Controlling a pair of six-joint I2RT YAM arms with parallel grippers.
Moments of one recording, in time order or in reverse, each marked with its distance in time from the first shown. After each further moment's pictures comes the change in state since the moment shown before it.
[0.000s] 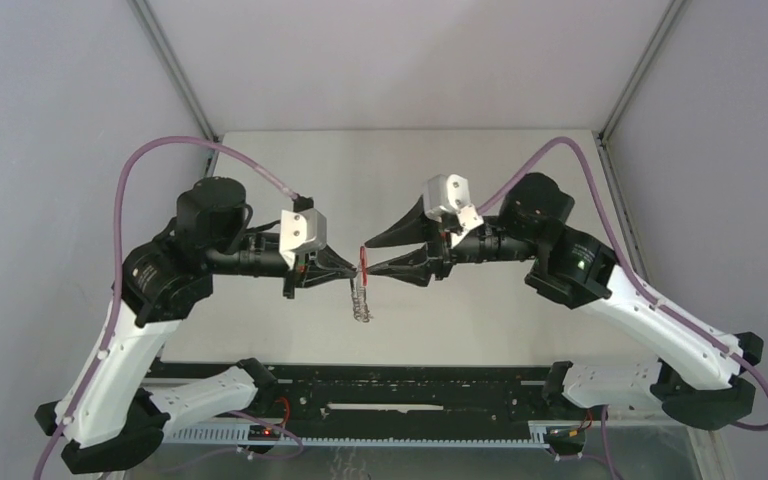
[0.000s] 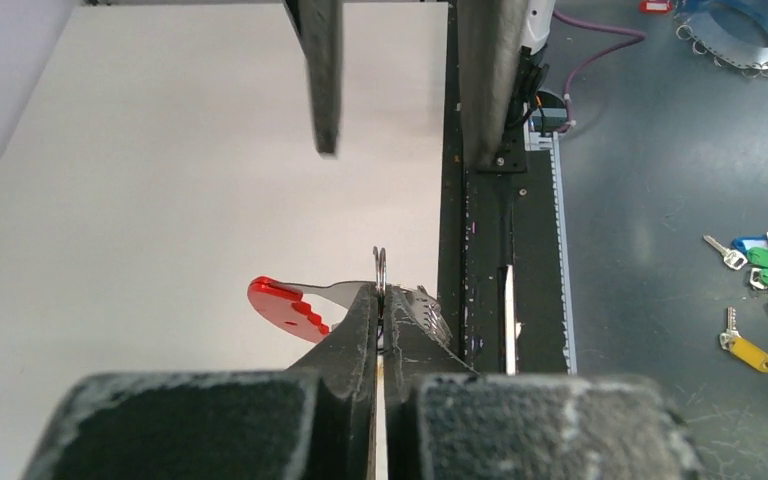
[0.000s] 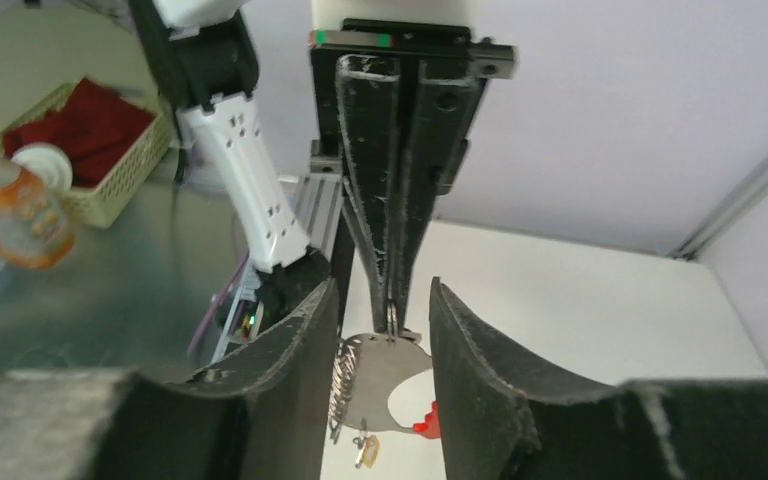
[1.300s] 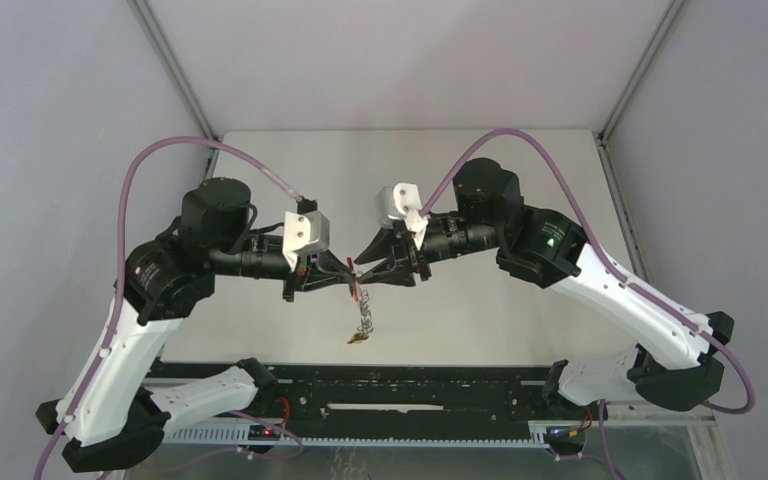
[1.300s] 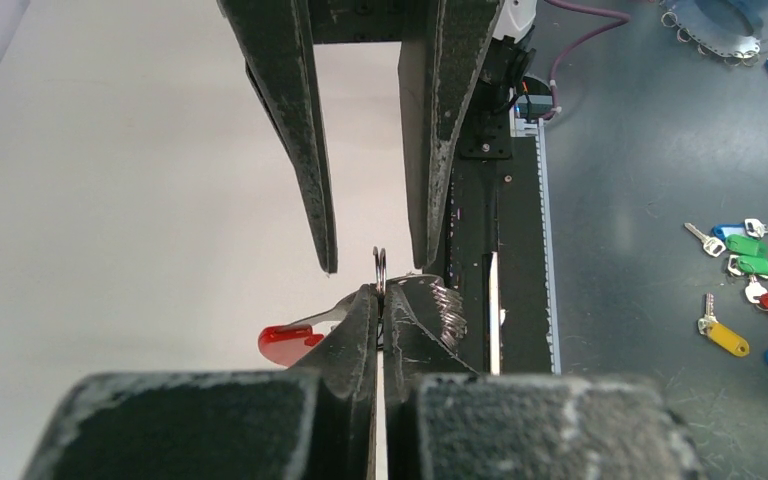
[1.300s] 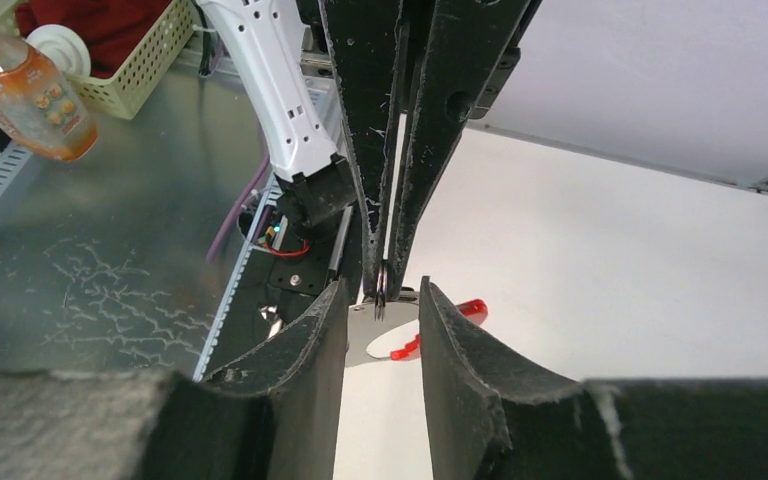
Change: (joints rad) left arm 0.000 0.013 0.000 -0.044 0.011 0.001; right arm -0.003 0.183 0.211 -0.362 -0.098 -0.170
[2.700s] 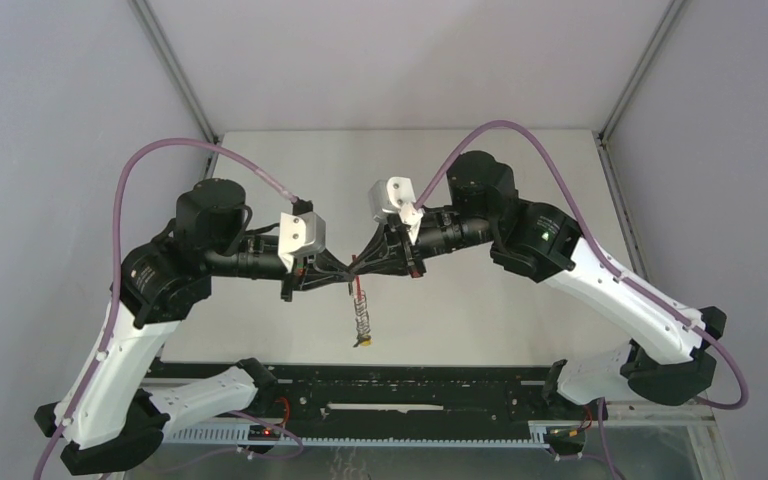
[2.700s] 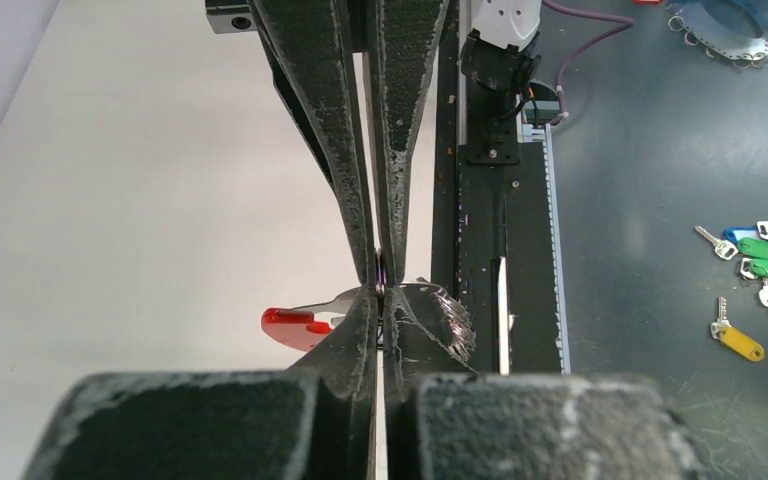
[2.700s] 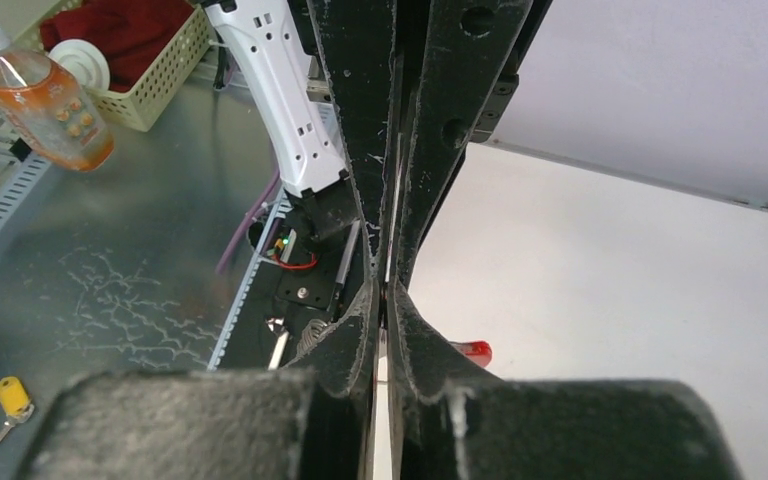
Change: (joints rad) left arm 0.000 -0.011 0.000 0.016 -0.001 0.008; right arm 0.000 0.038 0.048 0.003 -0.030 0.017
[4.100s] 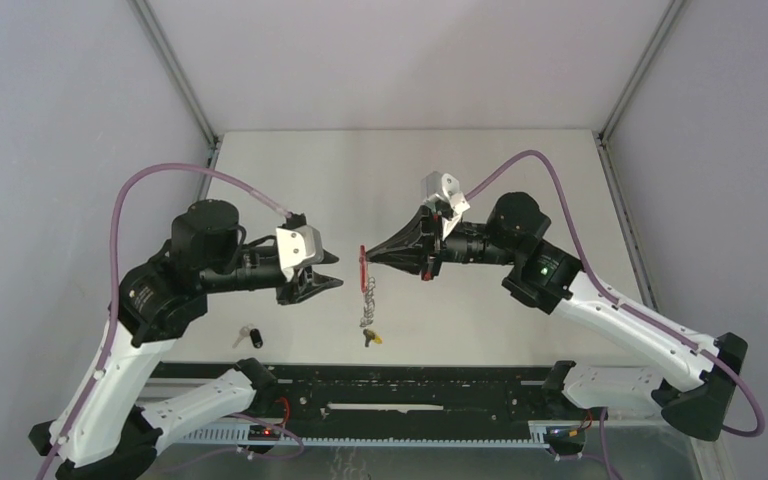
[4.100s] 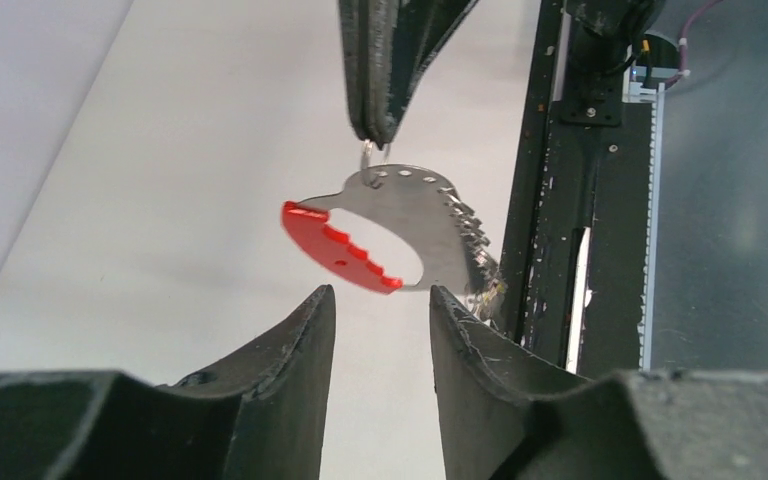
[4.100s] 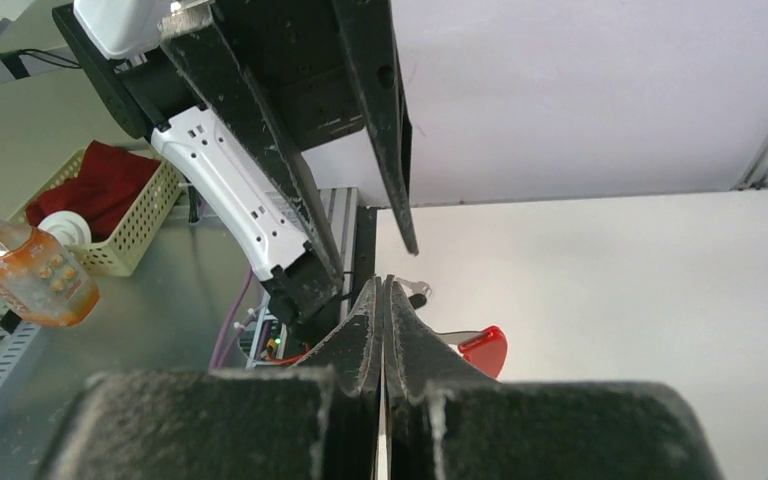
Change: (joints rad) left arm 0.019 -0.103 -0.145 0.040 -0.175 0.053; right arm -0.105 -0.215 -0.518 0.656 0.072 0.398
